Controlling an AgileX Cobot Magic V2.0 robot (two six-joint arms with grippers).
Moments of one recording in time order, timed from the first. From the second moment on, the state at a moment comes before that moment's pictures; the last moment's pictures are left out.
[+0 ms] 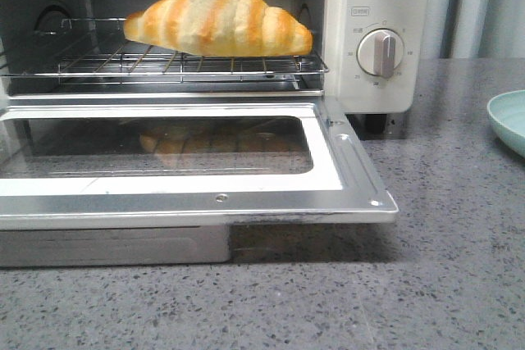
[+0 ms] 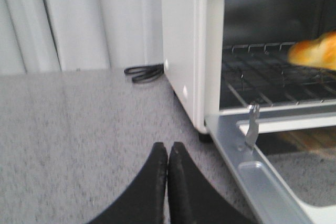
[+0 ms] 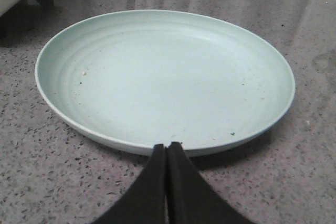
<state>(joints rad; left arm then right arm) -0.12 0.00 -0.01 -0.20 0.13 0.31 -0.05 -0.01 0.01 -0.02 0.33 -0.07</state>
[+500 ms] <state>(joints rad) -0.08 0.00 0.00 -0.05 0.23 0.12 -0.05 -0.01 0.01 -0.02 0.34 -0.07</state>
